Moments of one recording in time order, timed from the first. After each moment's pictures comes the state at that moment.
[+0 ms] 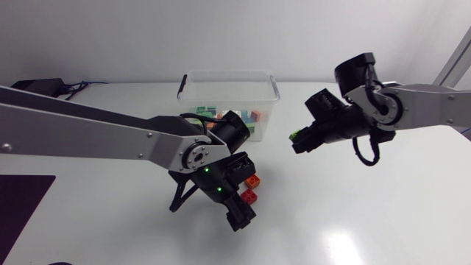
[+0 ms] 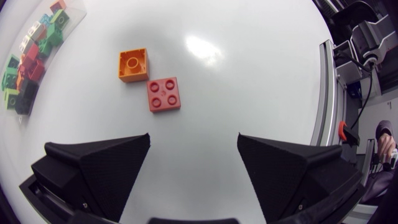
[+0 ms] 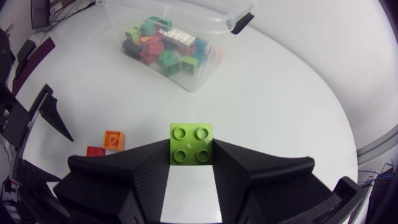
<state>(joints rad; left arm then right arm) -0.79 1.88 1.15 -0.53 0.23 0.23 0.25 1.56 0.98 -0.32 -0.15 -0.31</state>
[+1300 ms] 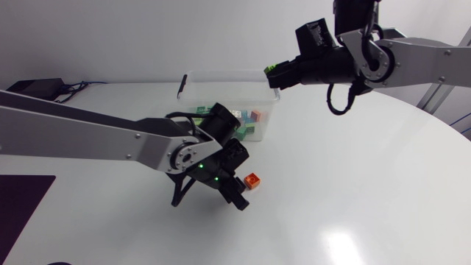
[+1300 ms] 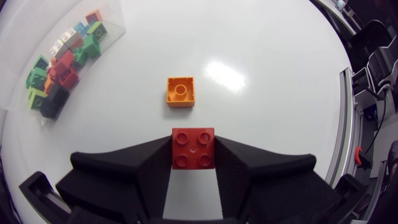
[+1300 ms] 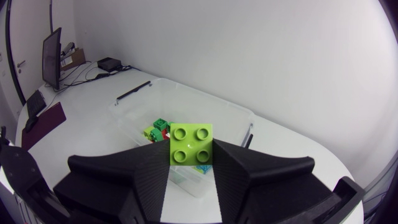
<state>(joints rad) -0.74 1.82 1.08 -0.34 0.13 0.19 0.33 1.65 1.26 -0.07 -0.22 -0.13</state>
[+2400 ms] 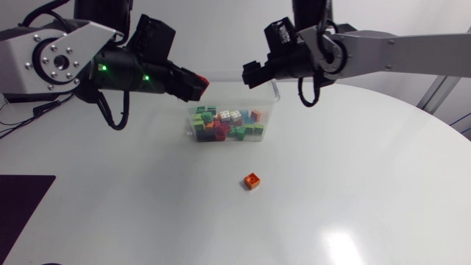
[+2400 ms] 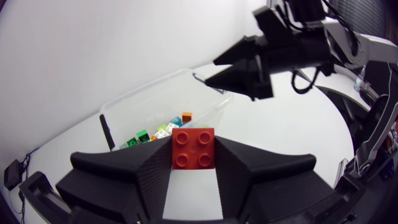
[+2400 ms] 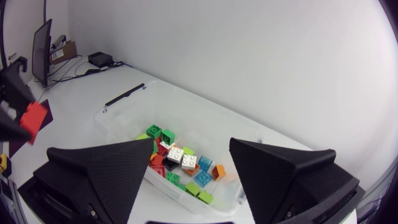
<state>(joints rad) -0.42 1.49 1.22 -0.27 0.22 0.17 0.42 1.80 1.42 -0.08 -0.07 -0.14</state>
